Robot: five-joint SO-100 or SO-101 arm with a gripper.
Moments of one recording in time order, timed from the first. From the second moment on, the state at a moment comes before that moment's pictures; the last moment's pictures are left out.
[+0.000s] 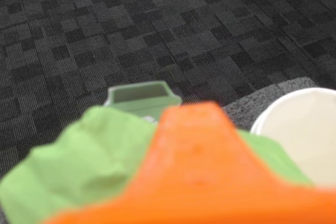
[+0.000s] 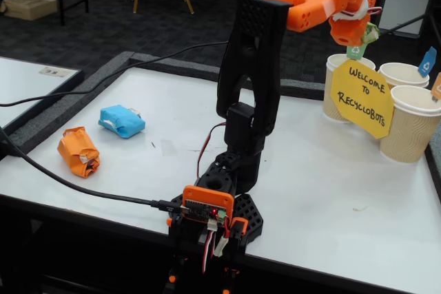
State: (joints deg) arm 22.9 85.5 82.3 42.5 -6.2
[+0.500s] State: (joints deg) arm 23.3 85.5 82.4 44.6 -6.2
